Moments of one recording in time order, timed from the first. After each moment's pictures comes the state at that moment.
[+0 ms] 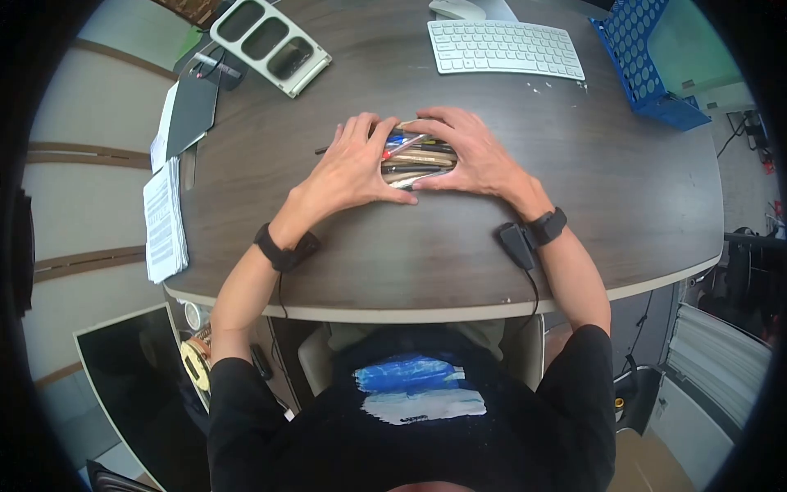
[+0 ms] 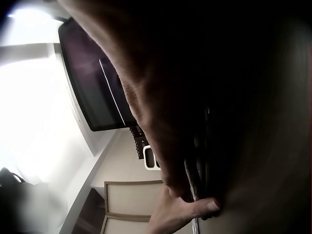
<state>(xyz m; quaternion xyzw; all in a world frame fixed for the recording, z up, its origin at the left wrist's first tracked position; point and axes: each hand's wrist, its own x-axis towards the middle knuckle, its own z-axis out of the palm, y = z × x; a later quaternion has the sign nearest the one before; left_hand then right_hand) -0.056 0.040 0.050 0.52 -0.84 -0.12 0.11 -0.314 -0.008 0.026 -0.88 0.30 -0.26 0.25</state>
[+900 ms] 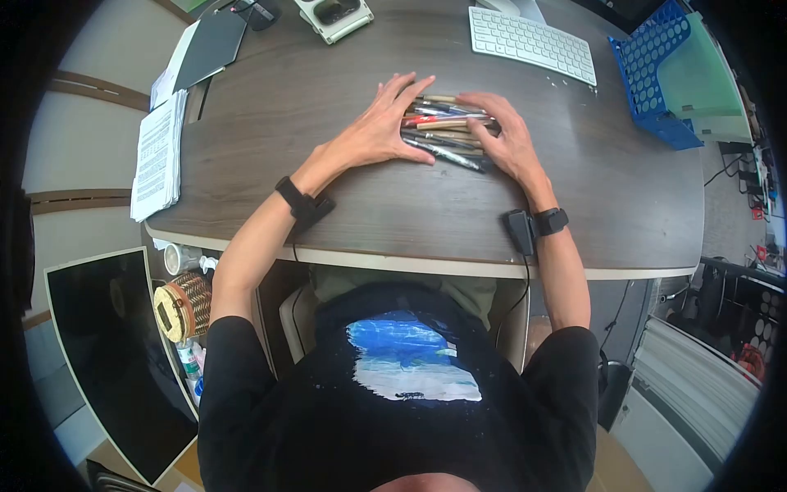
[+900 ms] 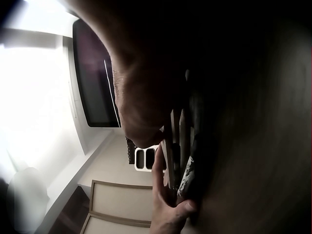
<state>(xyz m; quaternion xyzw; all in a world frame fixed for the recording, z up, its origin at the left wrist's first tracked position) -0.039 0.065 0.010 0.47 -0.81 -0.23 0.27 -0.317 0.024 0.023 -0.79 0.40 -0.31 0.34</state>
